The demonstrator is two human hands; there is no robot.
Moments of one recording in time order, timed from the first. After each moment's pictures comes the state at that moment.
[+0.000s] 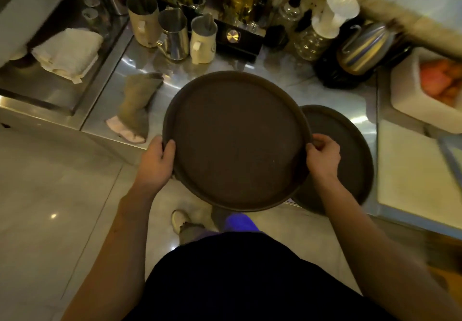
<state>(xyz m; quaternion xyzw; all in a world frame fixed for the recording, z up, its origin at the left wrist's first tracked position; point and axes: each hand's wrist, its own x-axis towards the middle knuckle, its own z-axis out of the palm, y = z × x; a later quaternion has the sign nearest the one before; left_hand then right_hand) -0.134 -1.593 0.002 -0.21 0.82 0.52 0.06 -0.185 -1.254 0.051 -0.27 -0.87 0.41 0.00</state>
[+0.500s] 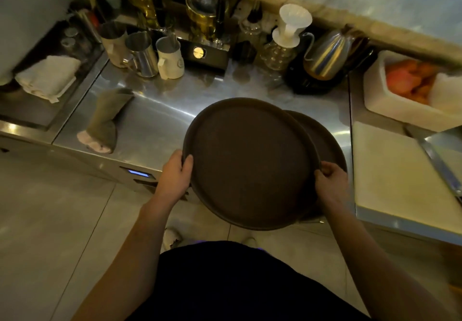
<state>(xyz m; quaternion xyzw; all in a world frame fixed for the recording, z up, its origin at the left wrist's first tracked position) -0.128 -1.448 0.014 -0.17 0.86 0.48 0.06 -0.137 -1.112 0.033 -0.31 -0.86 0.41 0.00</state>
